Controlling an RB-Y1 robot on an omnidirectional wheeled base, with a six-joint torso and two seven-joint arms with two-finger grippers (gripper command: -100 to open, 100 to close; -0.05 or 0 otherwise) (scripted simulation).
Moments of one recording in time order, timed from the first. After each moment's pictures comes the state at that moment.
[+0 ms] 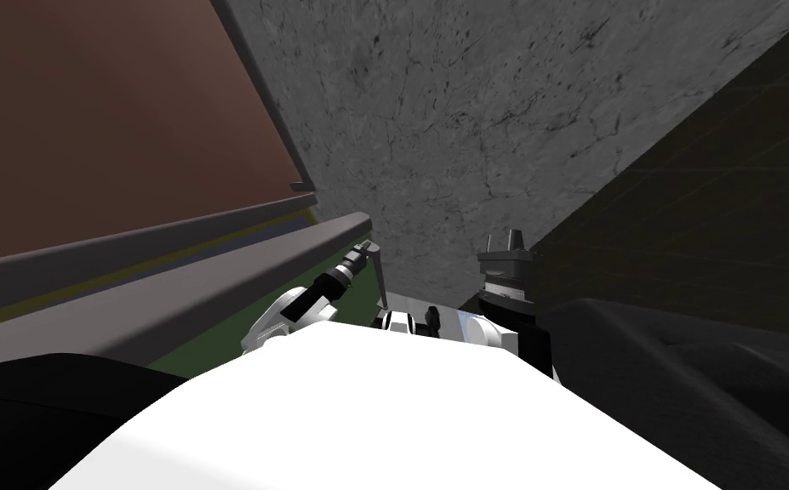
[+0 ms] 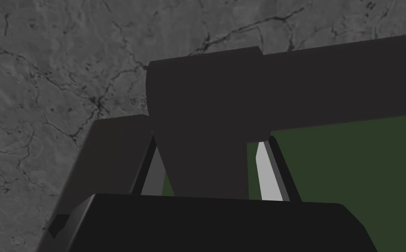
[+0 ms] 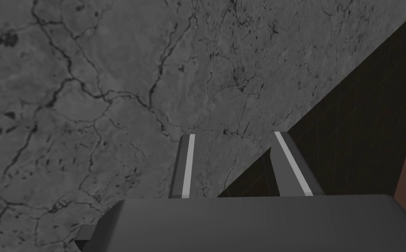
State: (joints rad) left arm 0.37 0.49 -0.27 -2.57 -0.08 0.55 0.26; right arm 0.49 0.00 0.04 -2.38 -0.10 -0.37 -0.14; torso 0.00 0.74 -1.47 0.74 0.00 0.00
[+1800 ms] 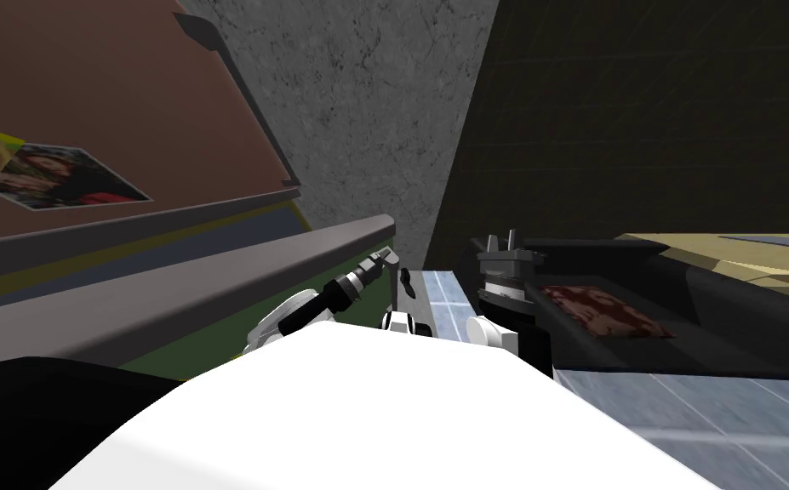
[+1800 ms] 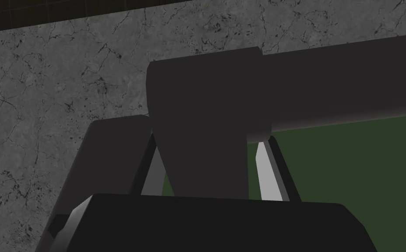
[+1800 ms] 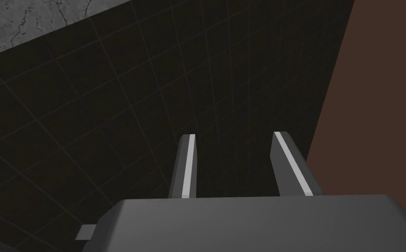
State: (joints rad) left arm 0.29 0.66 -0.47 -2.61 -0.02 0.48 0.27; right arm 0.49 0.00 0.04 -2.38 -0.10 -0.37 -0.14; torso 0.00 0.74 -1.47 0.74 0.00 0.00
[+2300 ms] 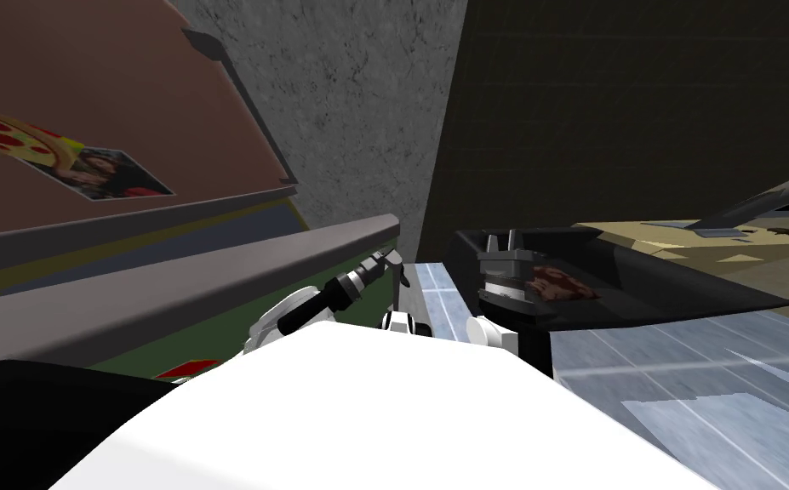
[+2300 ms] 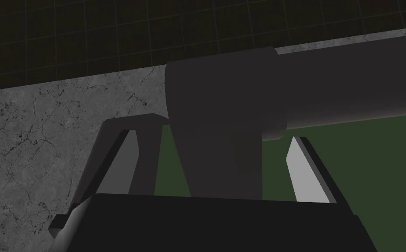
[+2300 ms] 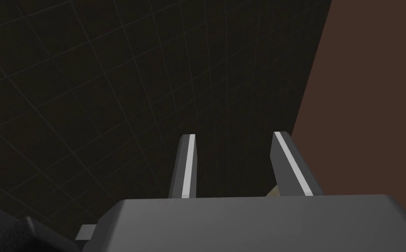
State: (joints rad) left arm 0.24 0.70 -0.49 -2.61 0.01 0.47 0.28; right arm 0.49 0.00 0.04 -2.38 -0.10 -0.37 -0.14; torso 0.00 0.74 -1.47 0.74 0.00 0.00
